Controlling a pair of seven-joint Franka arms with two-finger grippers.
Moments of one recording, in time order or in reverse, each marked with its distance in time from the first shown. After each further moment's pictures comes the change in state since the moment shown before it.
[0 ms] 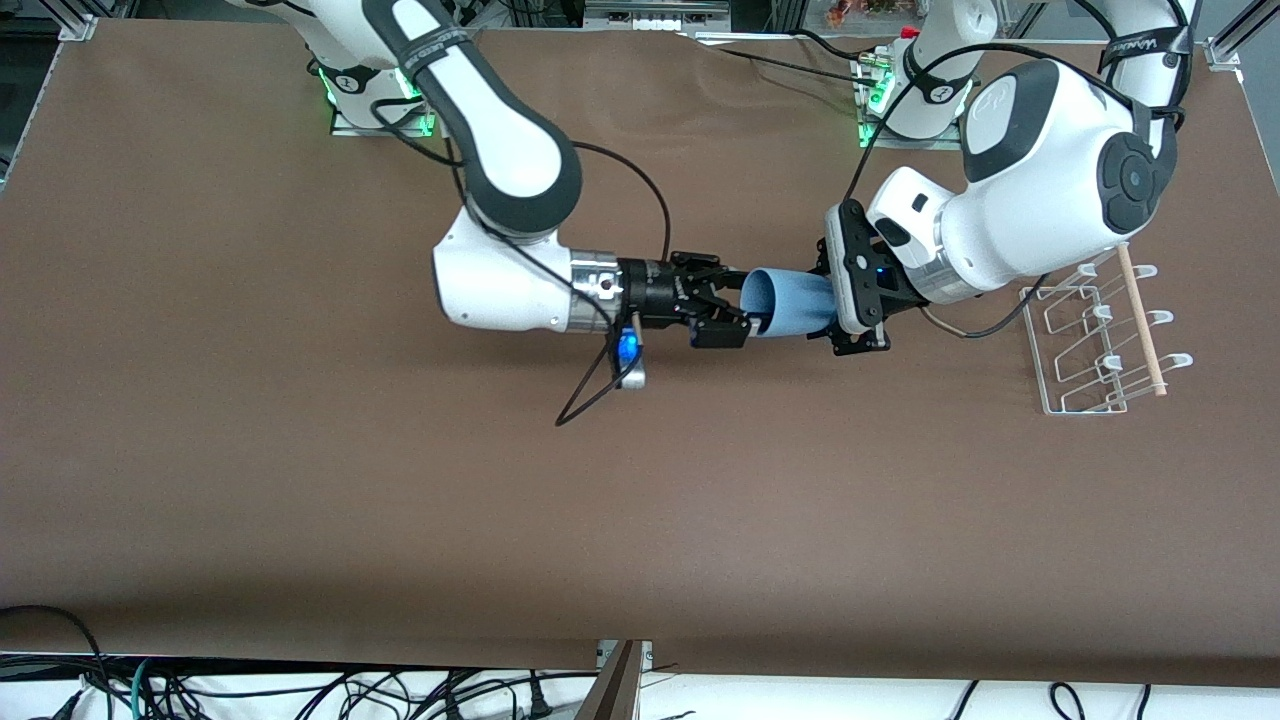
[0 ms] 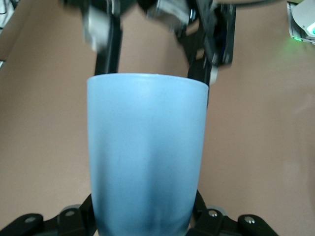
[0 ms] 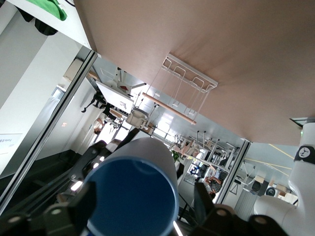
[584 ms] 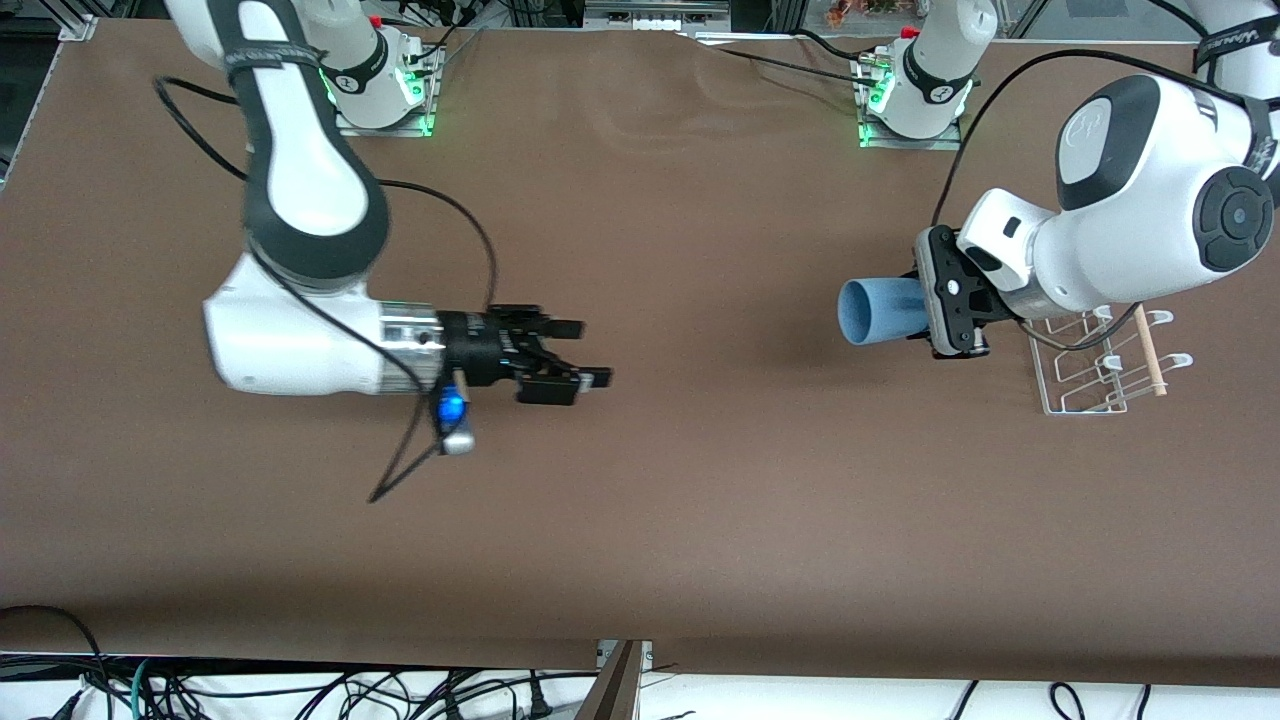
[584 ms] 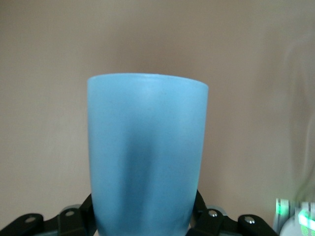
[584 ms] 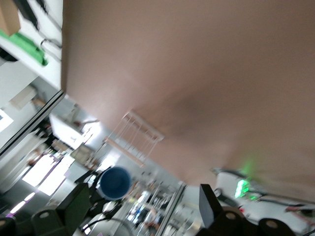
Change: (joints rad) left arm 0.104 -0.002 0.018 0.049 0.290 -0.243 0.010; right arm -0.151 -0.095 -0.243 0.014 -0.407 -0.414 -0.011
